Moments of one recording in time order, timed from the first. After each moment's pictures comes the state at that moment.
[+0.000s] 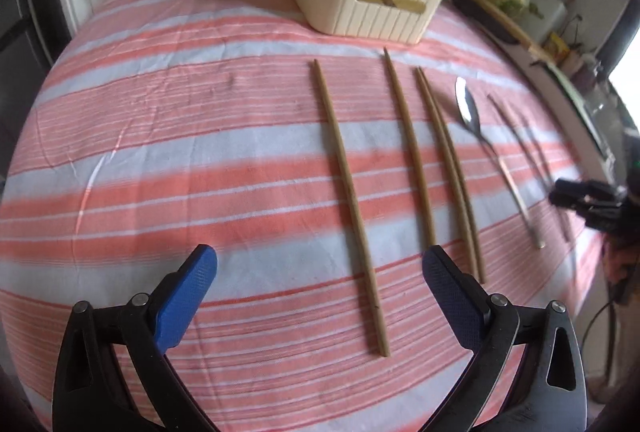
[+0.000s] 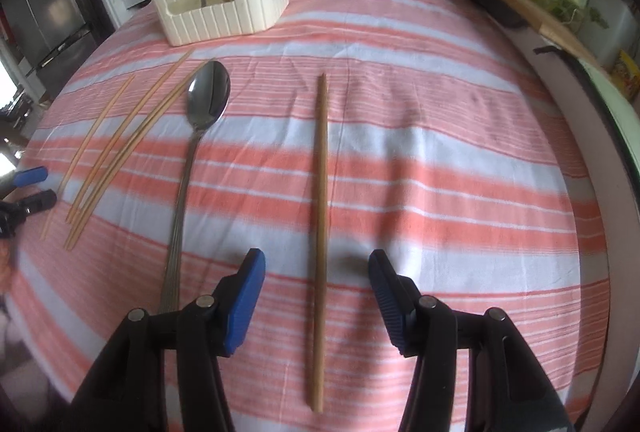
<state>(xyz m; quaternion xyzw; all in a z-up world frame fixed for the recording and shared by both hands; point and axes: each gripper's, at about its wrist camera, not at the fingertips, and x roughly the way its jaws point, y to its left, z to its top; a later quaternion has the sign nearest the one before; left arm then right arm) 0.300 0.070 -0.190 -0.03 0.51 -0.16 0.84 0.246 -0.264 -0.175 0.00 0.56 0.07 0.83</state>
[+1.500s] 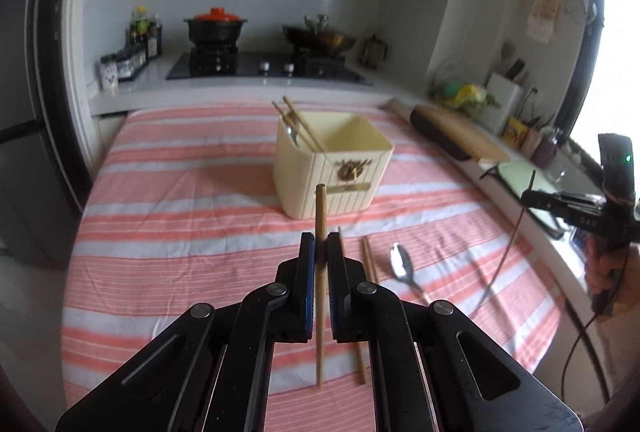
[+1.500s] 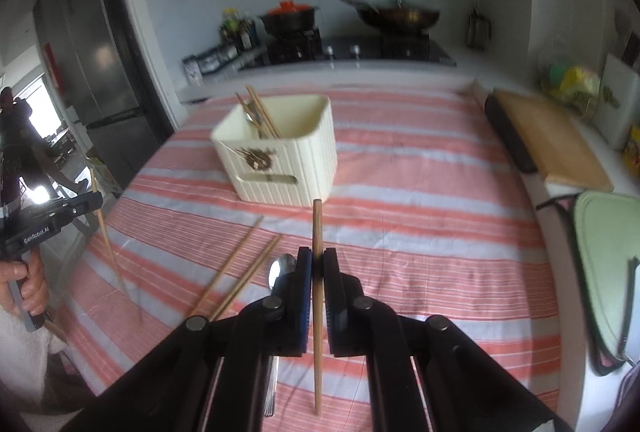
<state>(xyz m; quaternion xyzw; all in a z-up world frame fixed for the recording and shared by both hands) 0.298 0.064 -0.040 -0.05 0.32 -0.19 0.93 0.282 -0.249 -0.018 0.03 0.38 0.13 0.91</state>
